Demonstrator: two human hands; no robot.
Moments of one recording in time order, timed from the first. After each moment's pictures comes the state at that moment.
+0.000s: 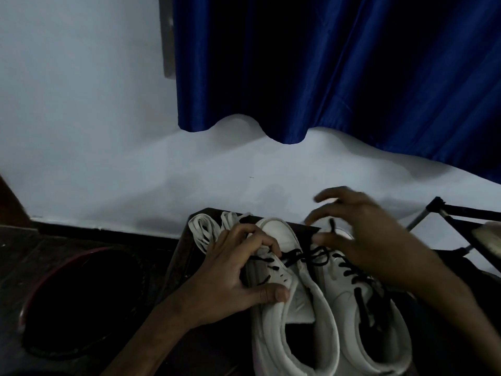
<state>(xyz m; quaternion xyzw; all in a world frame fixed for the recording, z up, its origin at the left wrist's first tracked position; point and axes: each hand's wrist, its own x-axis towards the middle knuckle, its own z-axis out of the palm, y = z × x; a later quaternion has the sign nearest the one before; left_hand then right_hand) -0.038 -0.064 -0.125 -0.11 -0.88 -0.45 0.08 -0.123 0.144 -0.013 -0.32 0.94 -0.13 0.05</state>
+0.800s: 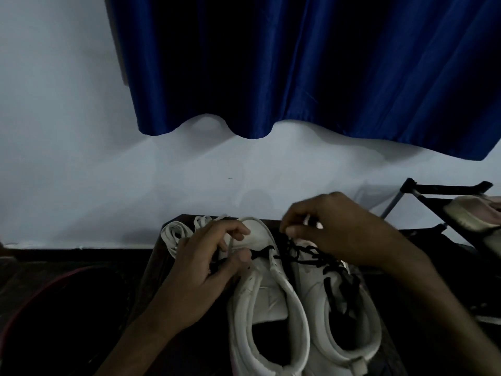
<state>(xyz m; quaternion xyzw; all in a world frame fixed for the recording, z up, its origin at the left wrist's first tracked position) -0.048 -0.056 -0.122 -0.09 -0.85 -0.48 0.19 -0.142 0.153 -0.020 -0.33 0.92 -0.19 0.09</state>
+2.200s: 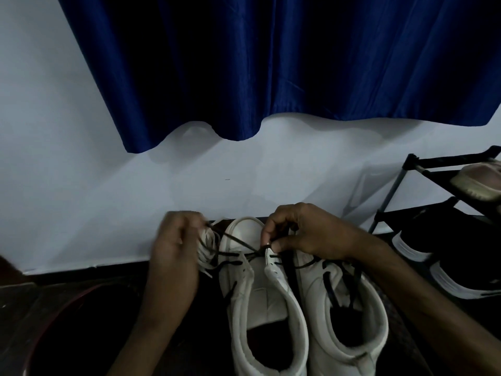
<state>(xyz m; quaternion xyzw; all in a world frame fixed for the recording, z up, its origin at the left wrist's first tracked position) -0.063 -0.055 -0.111 0.07 -0.74 -0.58 0.32 -0.164 0.151 -0.072 -0.39 0.82 -0.37 0.17</state>
